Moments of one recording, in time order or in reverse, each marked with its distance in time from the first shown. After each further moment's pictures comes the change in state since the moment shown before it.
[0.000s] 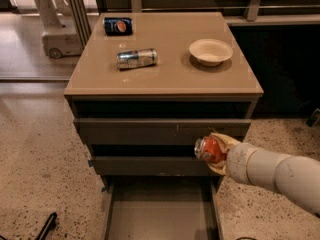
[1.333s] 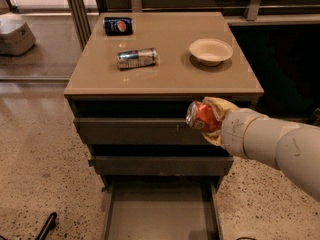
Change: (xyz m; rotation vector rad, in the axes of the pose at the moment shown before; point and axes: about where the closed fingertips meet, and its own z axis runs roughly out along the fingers) arm -0.079 -0.087 -0.058 0.149 0.028 -0.149
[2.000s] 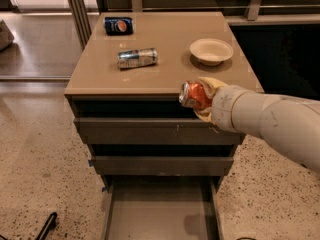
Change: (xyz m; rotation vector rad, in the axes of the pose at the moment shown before) arm -0.001 -0.046 0.036 0.043 -0.023 -0.019
